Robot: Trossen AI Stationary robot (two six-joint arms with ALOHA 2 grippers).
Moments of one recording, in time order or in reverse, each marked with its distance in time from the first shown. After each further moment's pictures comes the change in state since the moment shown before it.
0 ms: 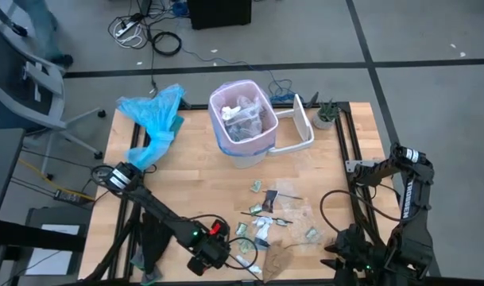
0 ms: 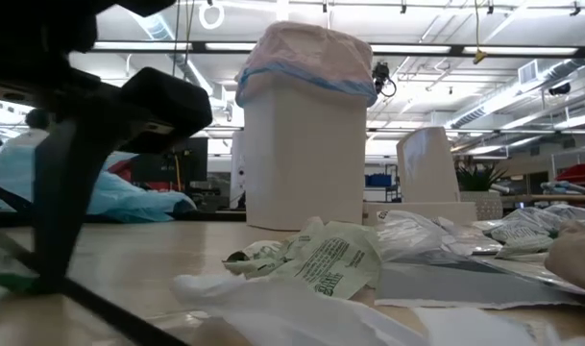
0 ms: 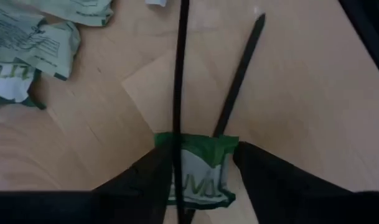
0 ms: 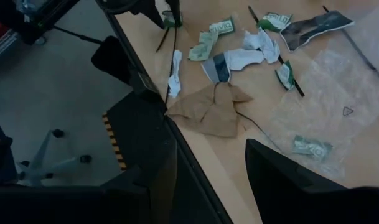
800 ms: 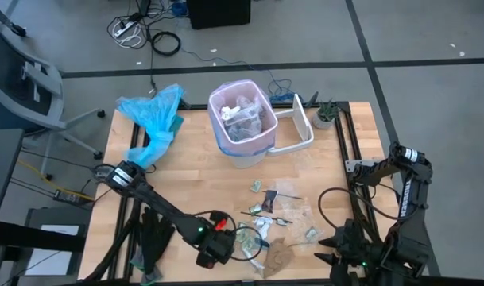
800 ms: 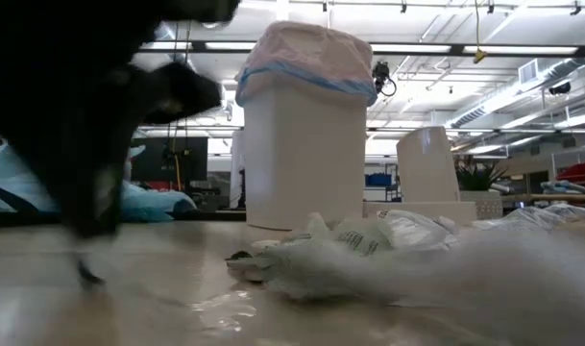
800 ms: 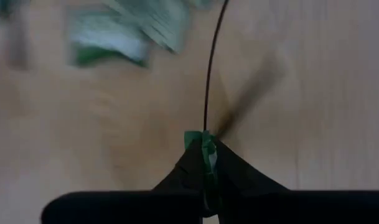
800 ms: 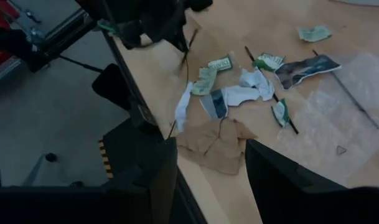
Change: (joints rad) left arm 0.049 -0.059 0.125 -0.214 -0.133 -0.211; right arm -0.024 0.000 0.000 -0.019 0.114 -0.043
